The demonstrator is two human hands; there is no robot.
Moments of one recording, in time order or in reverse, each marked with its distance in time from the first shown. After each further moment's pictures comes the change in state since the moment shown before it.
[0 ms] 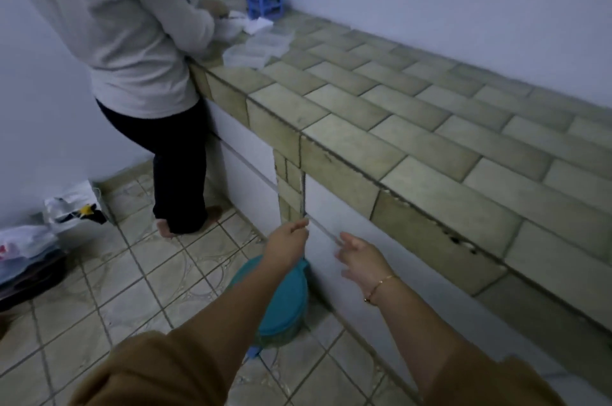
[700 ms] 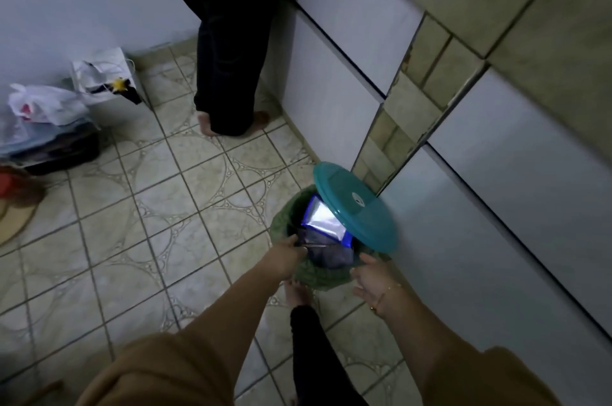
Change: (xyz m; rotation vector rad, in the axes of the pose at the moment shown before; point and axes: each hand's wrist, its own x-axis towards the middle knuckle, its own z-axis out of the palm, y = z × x) left_hand 0.075 -0.277 -0.066 -0.205 -0.117 -0.570; right_hand 0.149 0.205 0.171 -0.018 0.022 0.506
